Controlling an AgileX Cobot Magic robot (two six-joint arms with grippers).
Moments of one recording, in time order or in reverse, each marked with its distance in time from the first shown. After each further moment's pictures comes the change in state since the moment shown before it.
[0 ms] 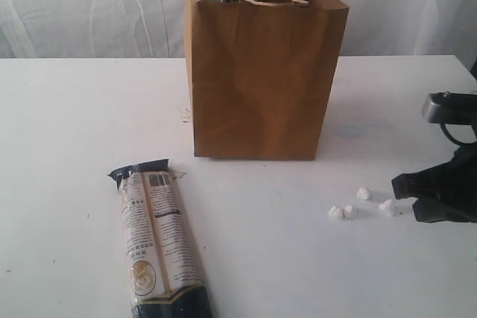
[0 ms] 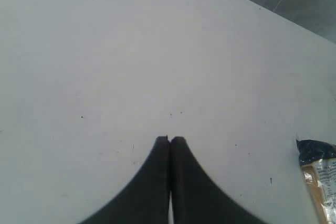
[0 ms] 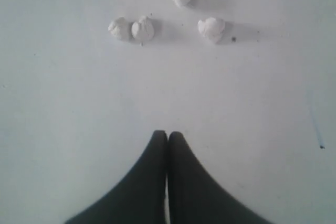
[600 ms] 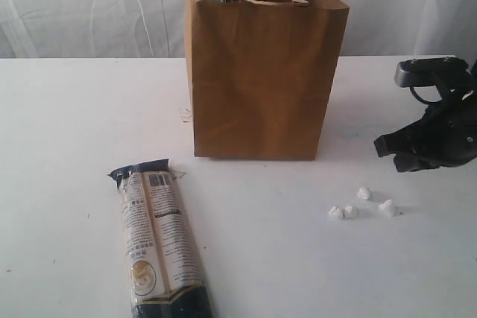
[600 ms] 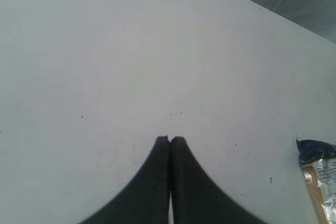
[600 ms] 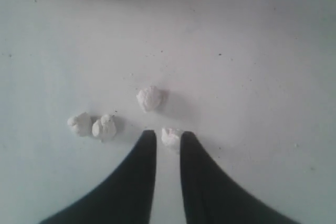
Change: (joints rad) left arm 0.000 0.000 0.000 0.000 0.000 0.000; right arm -0.002 0.285 -0.240 -0.025 -0.092 -0.145
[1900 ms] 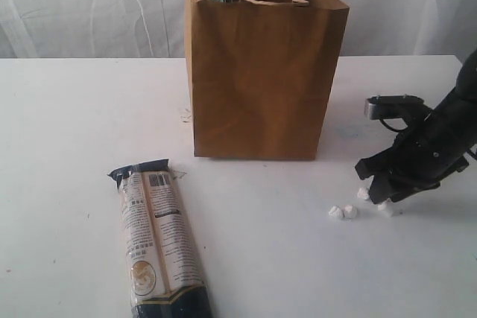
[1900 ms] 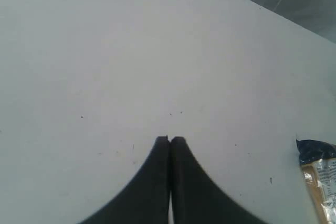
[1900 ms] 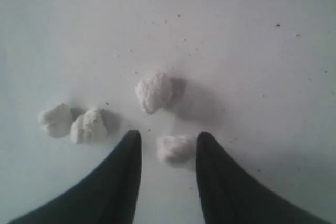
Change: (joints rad) left arm 0.000 0.000 0.000 0.000 0.000 0.000; right arm 0.000 0.285 -0.127 0.033 0.116 -0.063
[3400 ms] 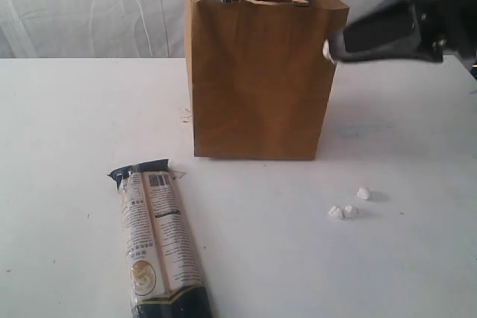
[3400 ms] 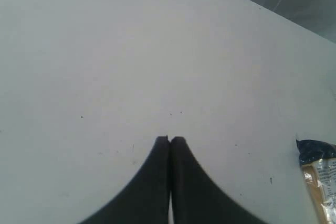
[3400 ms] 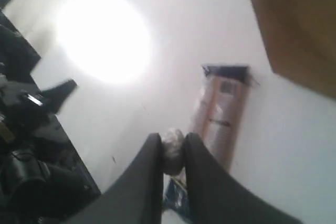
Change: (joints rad) left arm 0.000 0.000 0.000 0.000 0.000 0.000; right arm 0.000 -0.651 -0.087 0.671 0.462 -0.223
